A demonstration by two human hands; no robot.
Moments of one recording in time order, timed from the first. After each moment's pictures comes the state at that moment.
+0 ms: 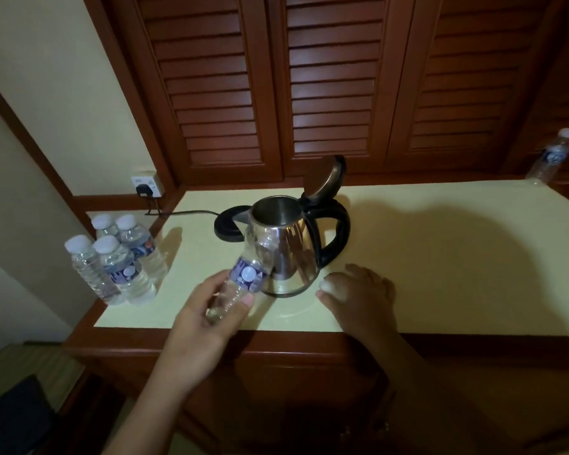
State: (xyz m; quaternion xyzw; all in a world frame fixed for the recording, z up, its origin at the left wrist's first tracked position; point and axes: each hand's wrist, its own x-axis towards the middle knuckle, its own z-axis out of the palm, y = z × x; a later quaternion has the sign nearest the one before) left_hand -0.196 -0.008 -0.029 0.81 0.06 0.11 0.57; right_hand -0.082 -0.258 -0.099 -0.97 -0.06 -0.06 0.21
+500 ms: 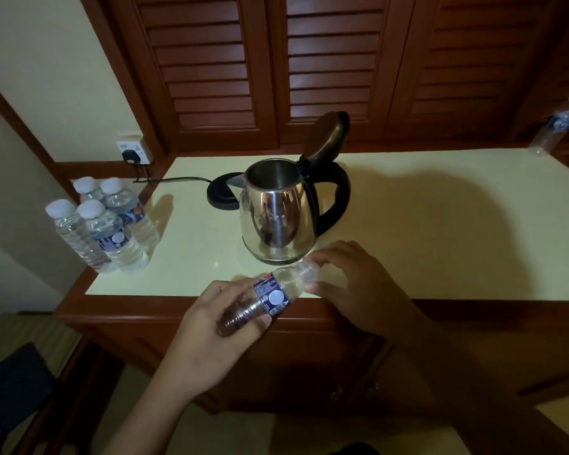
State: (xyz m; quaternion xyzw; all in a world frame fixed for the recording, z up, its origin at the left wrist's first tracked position) left_hand -0.229 -0.021 -0.055 0.86 -0.02 0.08 0.50; right_hand -0.133 -0.265 -0.052 -0.89 -0.27 -0.04 0.36
